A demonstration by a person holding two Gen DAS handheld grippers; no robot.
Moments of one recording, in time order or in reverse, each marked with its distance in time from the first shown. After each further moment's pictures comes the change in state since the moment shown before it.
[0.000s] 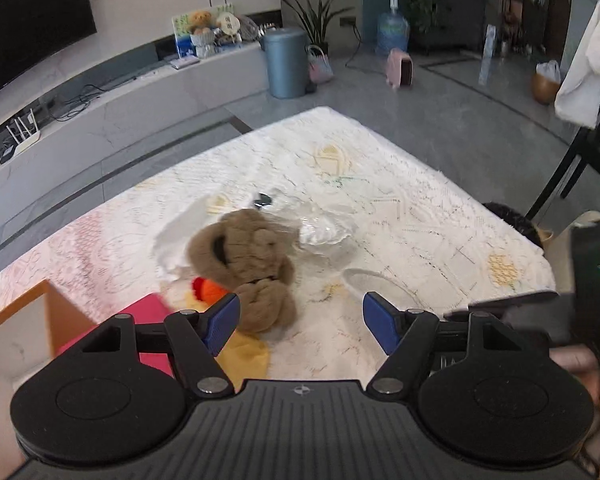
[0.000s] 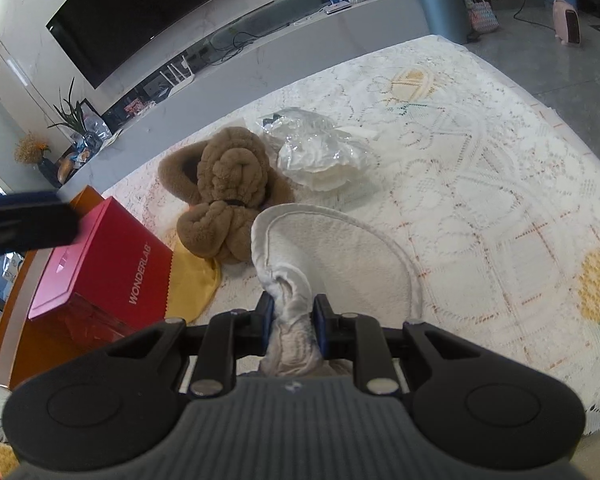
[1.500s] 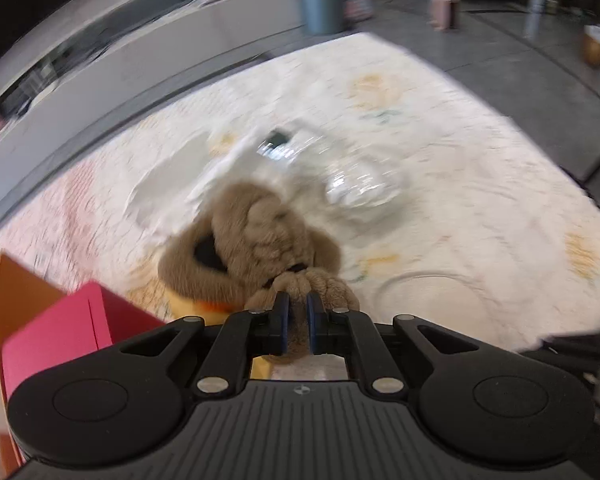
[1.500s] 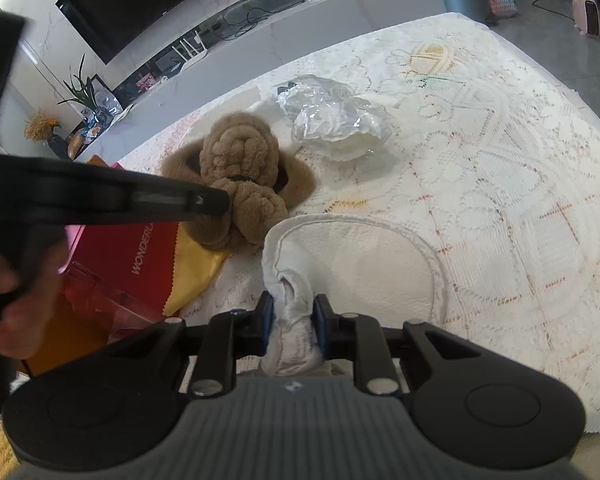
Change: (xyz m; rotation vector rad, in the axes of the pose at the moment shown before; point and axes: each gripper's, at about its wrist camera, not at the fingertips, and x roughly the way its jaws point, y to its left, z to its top) left arm 0.080 -0.002 0.002 -0.021 0.169 0.098; right arm 0.020 -0.002 -0.002 -0.020 0.076 0.036
